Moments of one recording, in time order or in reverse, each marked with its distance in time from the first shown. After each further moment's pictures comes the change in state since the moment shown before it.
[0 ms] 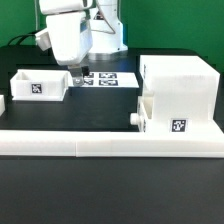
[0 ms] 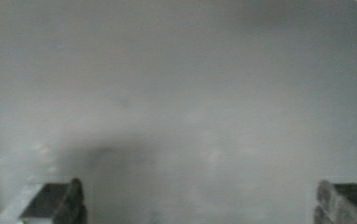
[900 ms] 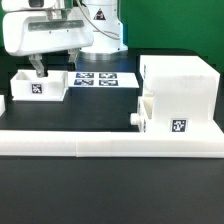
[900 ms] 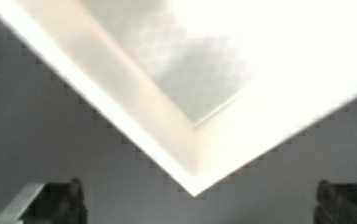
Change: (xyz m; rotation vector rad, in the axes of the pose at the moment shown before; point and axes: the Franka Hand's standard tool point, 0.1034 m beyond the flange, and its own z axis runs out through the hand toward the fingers) arm -0.056 -0.058 -0.006 -0.080 -0.037 0.674
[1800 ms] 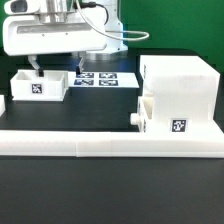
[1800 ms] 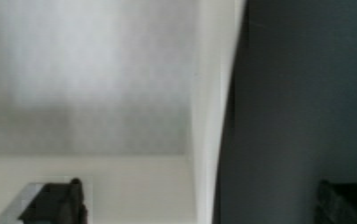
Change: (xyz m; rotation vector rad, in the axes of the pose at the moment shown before) arm -0.009 -0.011 0.007 -0.002 0.001 0.812
